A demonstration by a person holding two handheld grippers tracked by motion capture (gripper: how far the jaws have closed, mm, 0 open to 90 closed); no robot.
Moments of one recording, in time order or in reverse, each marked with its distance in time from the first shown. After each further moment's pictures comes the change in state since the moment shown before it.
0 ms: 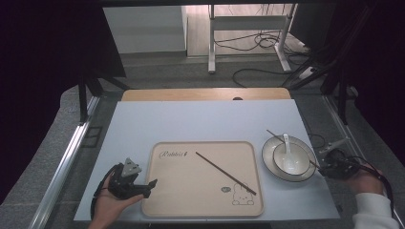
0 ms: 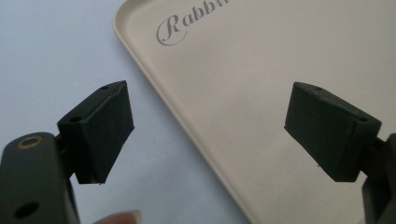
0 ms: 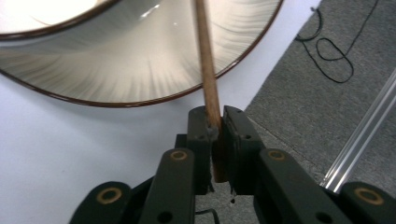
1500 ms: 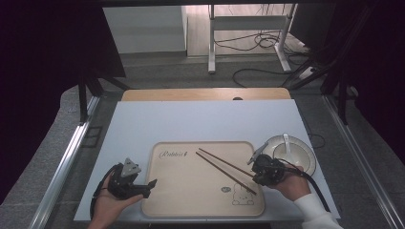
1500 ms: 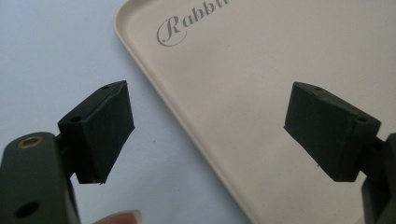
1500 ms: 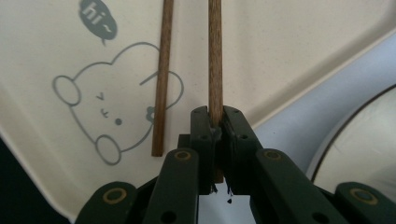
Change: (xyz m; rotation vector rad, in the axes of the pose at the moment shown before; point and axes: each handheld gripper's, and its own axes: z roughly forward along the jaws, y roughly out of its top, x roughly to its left) left arm 0.000 0.000 -0.001 -0.008 -0.002 -0.005; right arm 0.168 0.113 0.015 -0.003 0.188 -0.297
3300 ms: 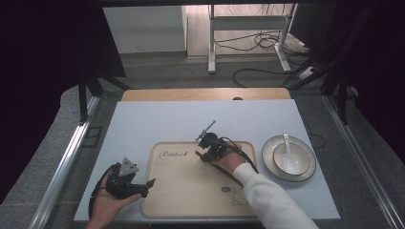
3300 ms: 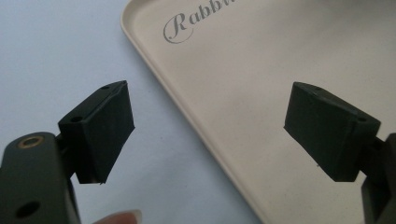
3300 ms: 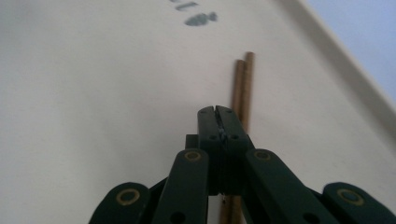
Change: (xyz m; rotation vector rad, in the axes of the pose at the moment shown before) left arm 0.005 -0.002 -0.001 0.000 0.002 -0.006; right arm 0.008 0.154 0.071 -0.165 0.154 0.019
